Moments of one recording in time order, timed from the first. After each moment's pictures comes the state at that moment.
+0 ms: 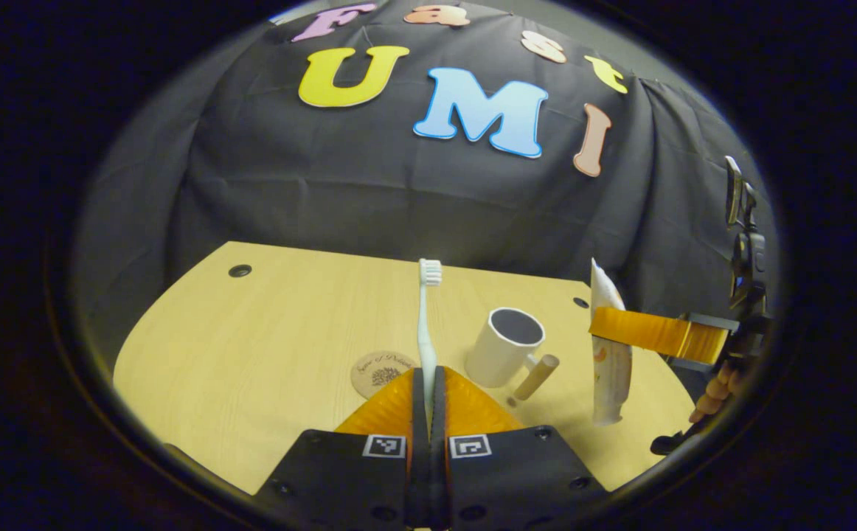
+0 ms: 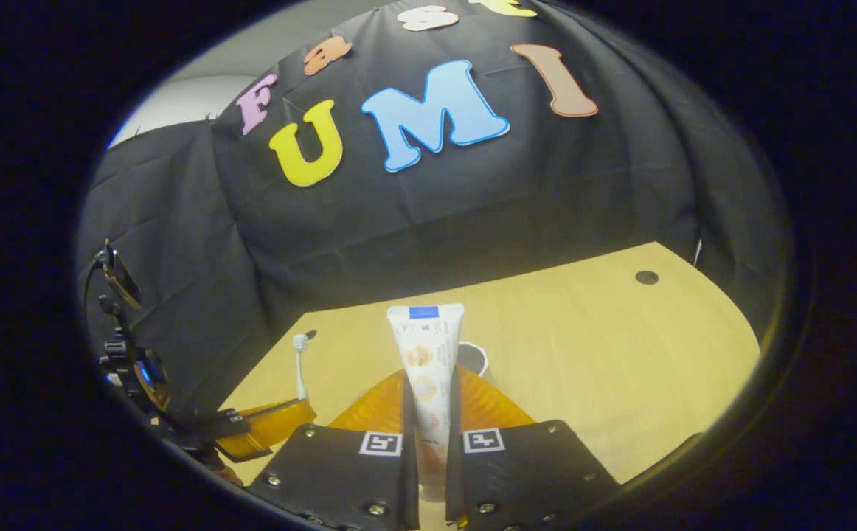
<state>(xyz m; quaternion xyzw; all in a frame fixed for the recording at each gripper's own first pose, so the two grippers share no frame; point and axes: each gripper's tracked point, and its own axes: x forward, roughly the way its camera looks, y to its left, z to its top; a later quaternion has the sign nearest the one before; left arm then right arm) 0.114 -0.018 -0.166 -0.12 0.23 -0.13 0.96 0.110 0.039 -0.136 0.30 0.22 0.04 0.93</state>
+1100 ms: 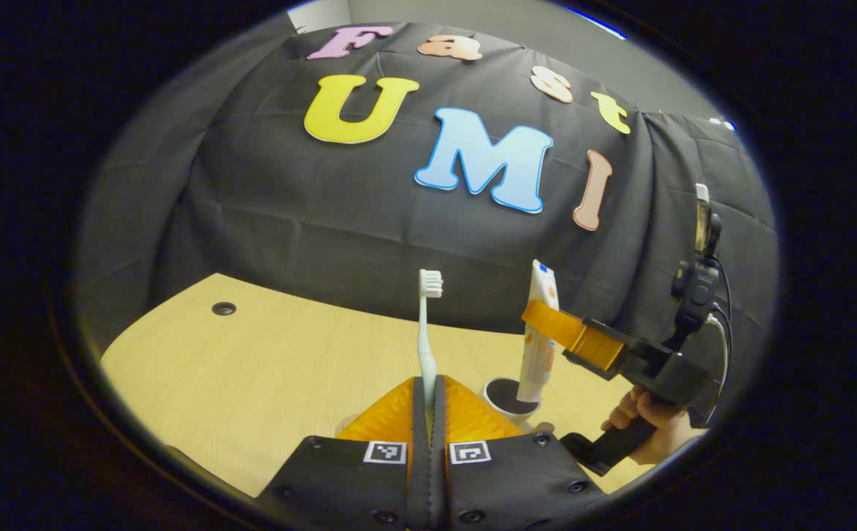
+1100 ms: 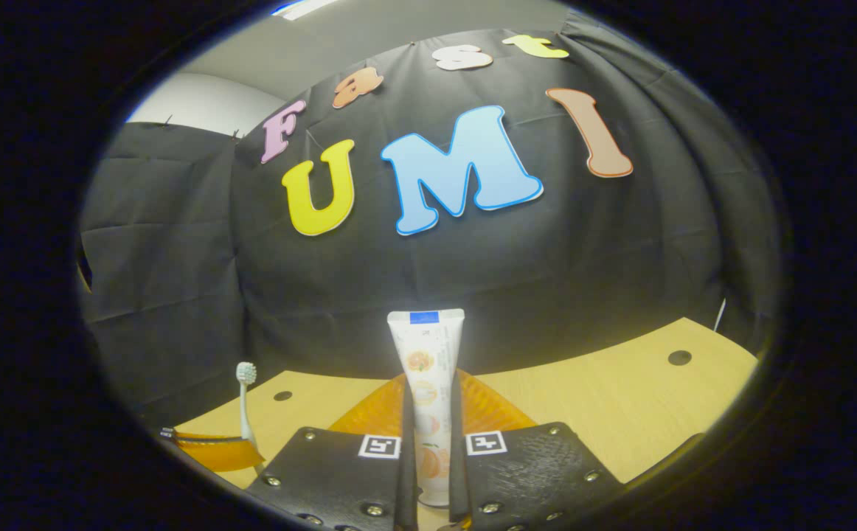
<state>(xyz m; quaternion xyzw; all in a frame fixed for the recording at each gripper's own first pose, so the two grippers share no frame) 0.170 -0.019 -0.133 -0.15 0.14 -0.14 0.97 0.234 0.025 -0.138 0.25 0.08 0.01 0.97</state>
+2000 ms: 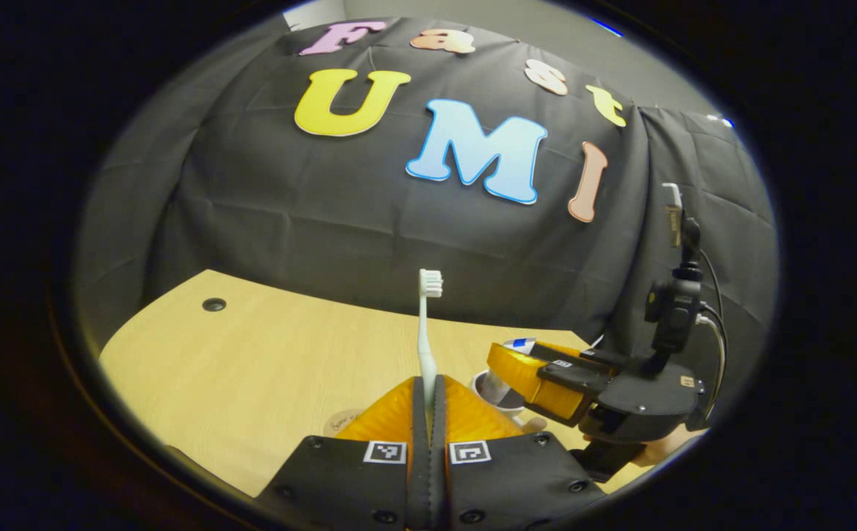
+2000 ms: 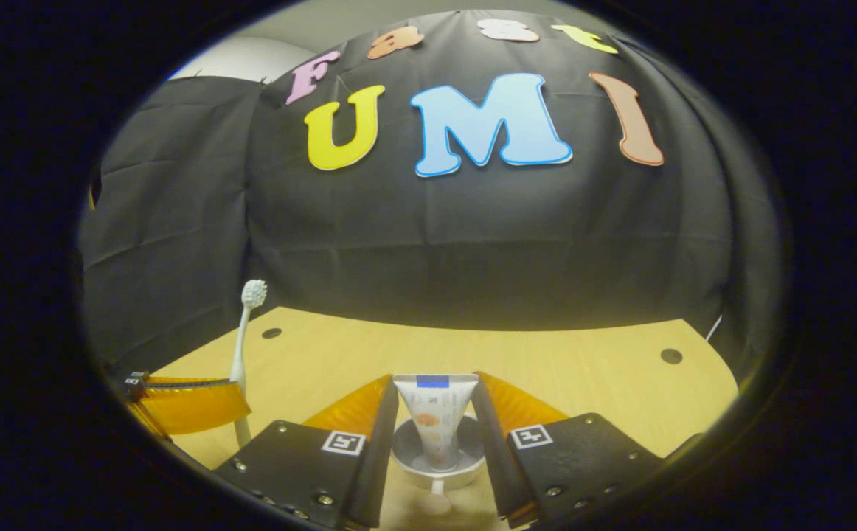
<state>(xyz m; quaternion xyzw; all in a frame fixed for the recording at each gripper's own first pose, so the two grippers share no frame) 0.176 -0.039 -0.135 -0.15 0.15 -0.15 0.97 0.210 0.046 -0.175 0.17 0.17 0.05 0.97</state>
